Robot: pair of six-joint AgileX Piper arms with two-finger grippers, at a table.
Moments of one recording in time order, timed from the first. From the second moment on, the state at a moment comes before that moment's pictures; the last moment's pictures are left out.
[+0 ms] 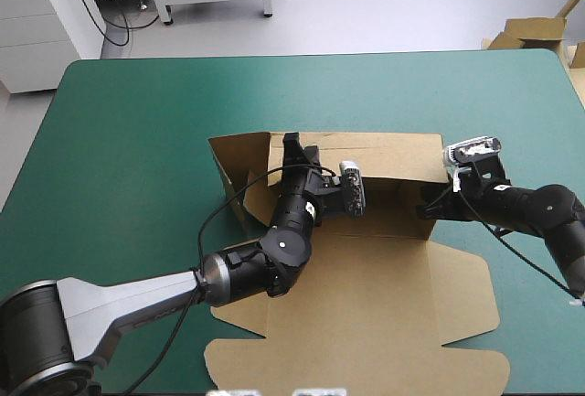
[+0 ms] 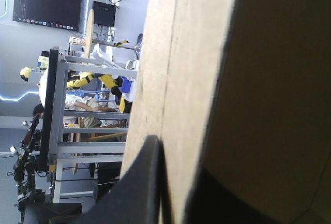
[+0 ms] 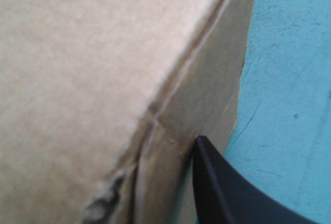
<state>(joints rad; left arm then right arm) -1.08 1.69 -1.13 1.52 0.76 -0.58 -0.03 1.26 -0.80 0.80 0.62 -0.95</state>
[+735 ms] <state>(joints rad) -1.08 1.70 -1.11 1.63 0.76 -0.57 -0.02 1.25 -0.80 0.71 0.56 -0.75</state>
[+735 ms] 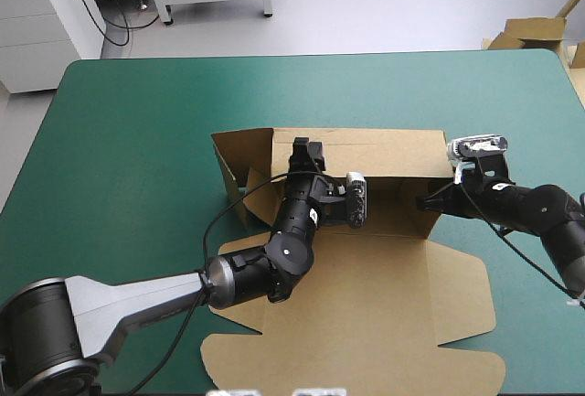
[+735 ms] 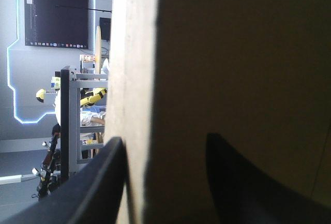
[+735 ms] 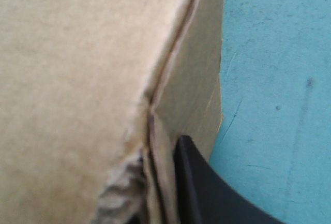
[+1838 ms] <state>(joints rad) -1.33 1.32 -1.14 1.61 0.92 -0.63 -0.02 1.29 -1.03 0.41 0.88 -0.31</state>
